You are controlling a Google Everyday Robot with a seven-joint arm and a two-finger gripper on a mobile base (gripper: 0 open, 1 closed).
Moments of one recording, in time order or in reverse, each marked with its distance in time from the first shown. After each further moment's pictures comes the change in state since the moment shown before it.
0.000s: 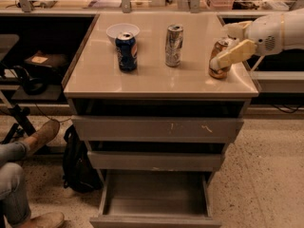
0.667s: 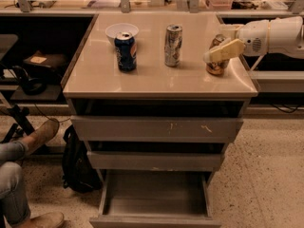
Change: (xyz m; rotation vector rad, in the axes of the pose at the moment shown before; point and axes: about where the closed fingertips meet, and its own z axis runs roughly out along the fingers) arm 0.016 -0.048 0.028 0.016 -0.113 0.087
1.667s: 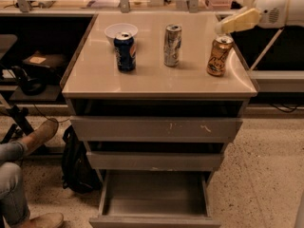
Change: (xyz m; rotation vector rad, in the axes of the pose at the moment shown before) arm -0.069 -0.040 -0.037 0.132 -0.055 -0.116
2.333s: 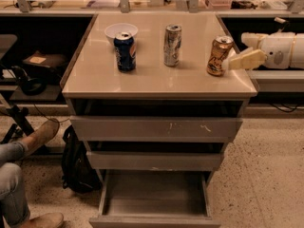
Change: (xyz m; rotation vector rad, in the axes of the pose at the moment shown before) arm 0.087 0.036 -0.026 -0.002 0.002 0.137
